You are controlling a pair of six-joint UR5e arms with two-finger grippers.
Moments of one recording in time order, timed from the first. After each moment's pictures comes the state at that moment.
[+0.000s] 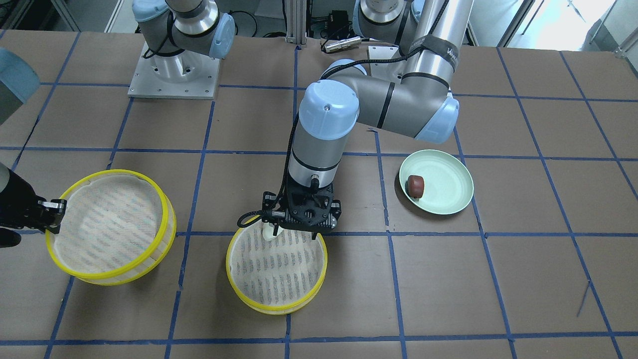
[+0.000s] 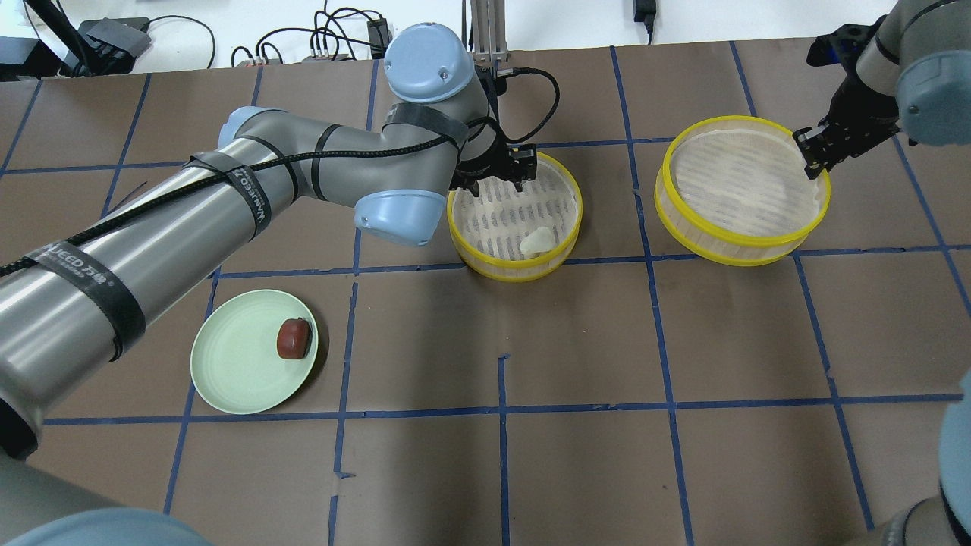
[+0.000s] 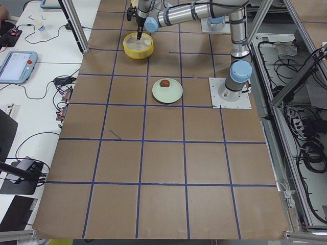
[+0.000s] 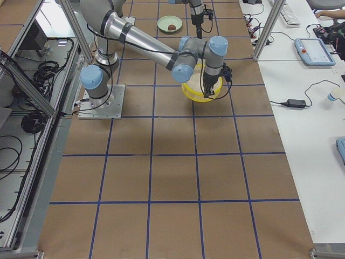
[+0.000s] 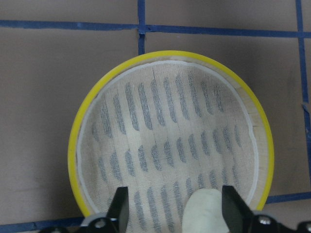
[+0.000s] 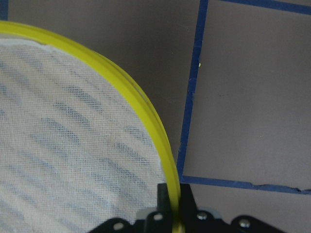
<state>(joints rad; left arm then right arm) -1.86 -1.96 -1.60 -0.88 1.54 -0.23 1.23 -1.26 1.62 -1.95 -1.60 -0.45</state>
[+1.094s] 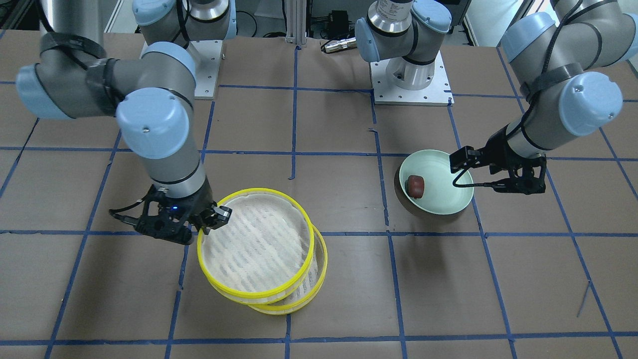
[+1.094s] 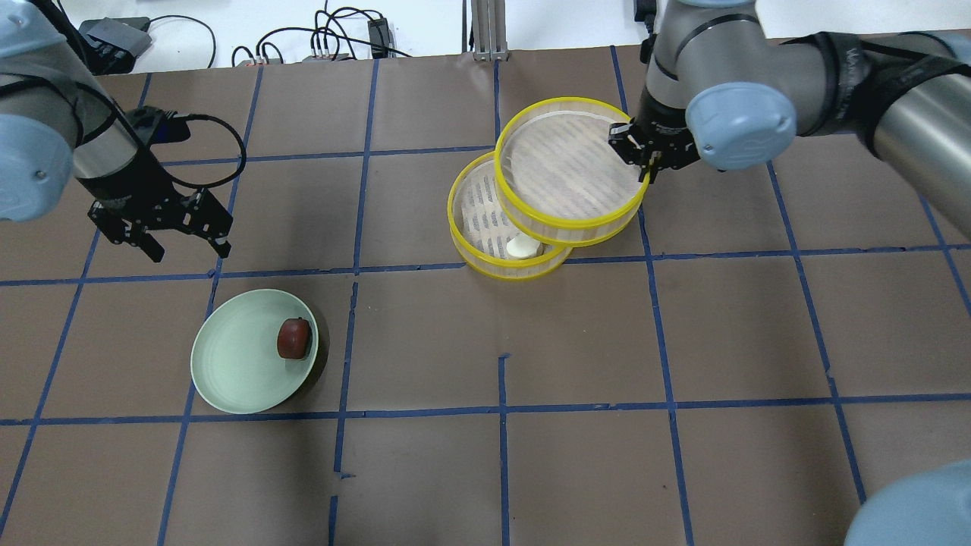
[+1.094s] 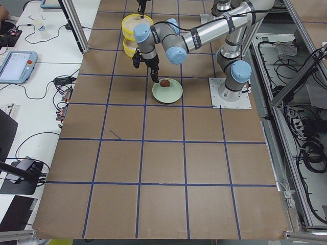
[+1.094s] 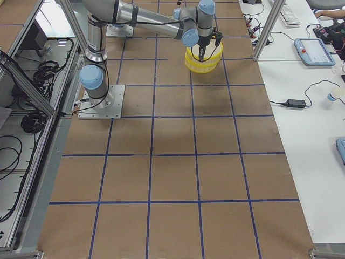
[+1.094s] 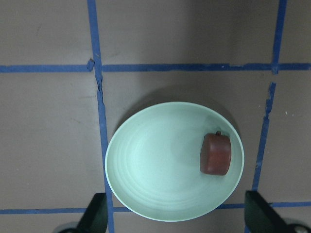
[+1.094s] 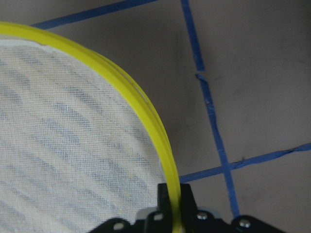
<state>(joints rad) -1.27 -1.70 -1.82 -1.44 1.59 0.30 1.73 -1.21 1.61 -2.03 -1.60 0.40</state>
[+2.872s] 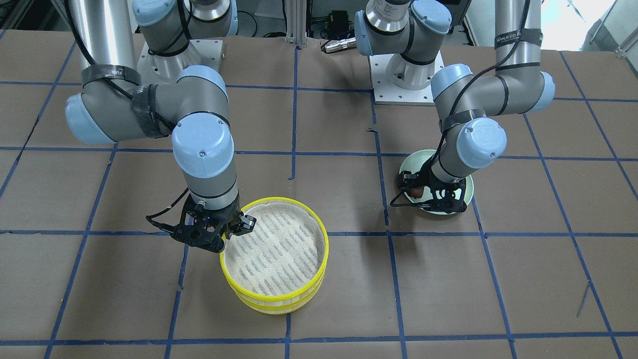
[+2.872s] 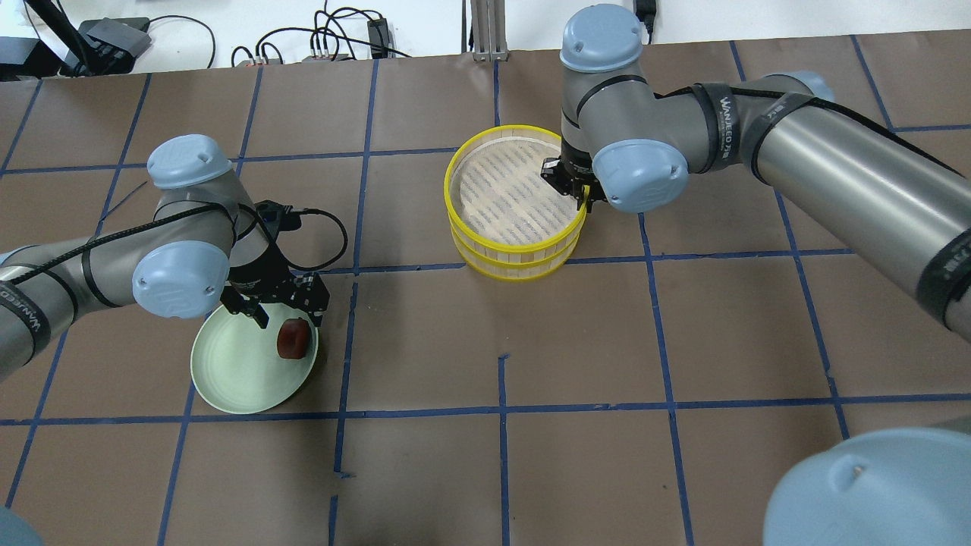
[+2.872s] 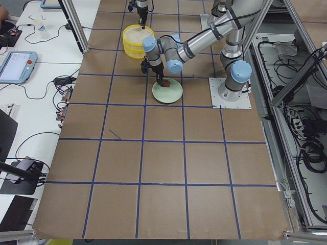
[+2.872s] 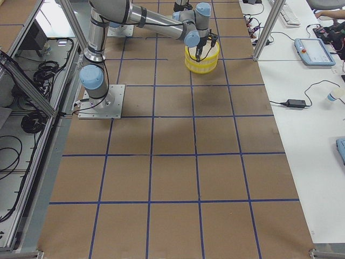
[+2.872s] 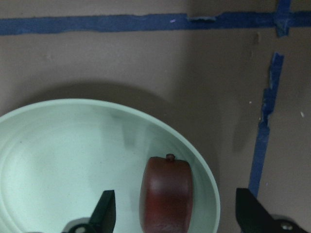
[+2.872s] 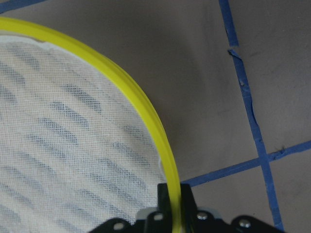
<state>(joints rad) -1.42 -1.81 -2.04 -1.10 1.59 0.17 1.77 -1.15 1.61 -2.06 -1.64 0.48</state>
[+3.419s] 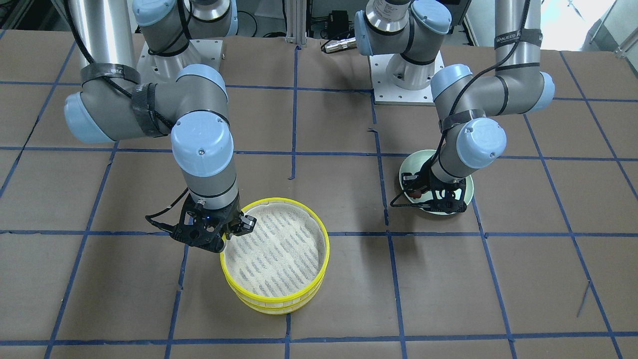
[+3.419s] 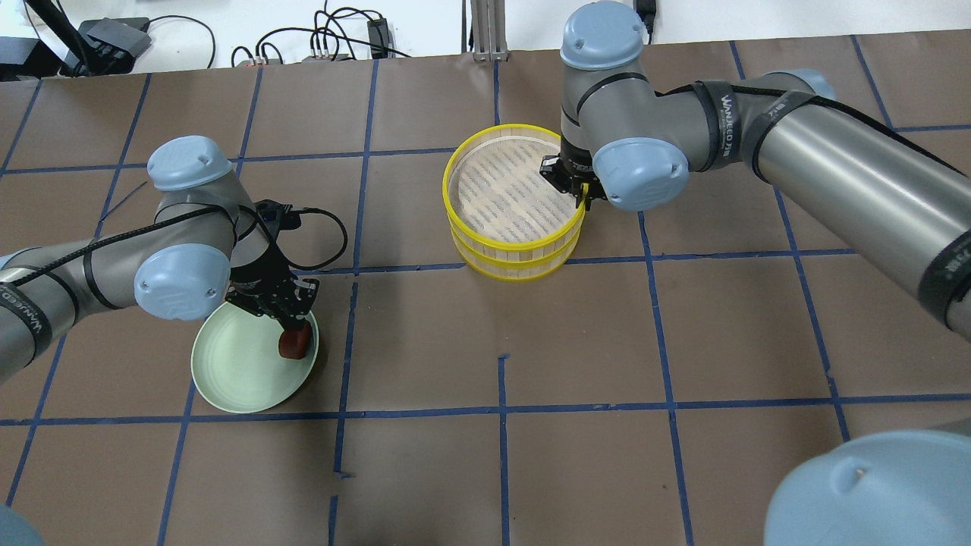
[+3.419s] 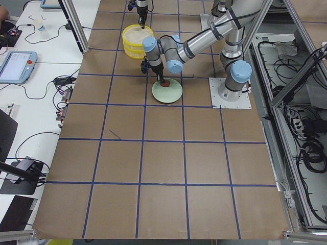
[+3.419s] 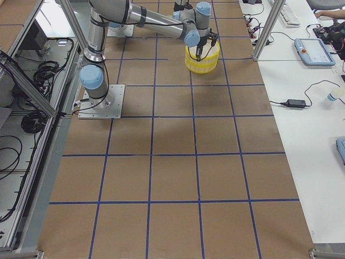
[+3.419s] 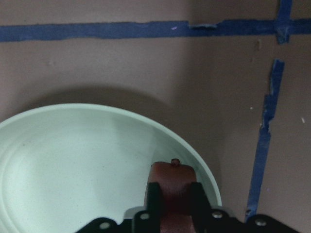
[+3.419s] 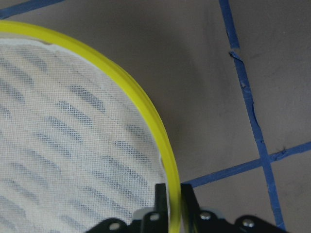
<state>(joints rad) -1.42 -1.81 -2.04 -1.10 1.59 0.16 1.77 -1.15 1.61 -2.06 -1.64 0.49</state>
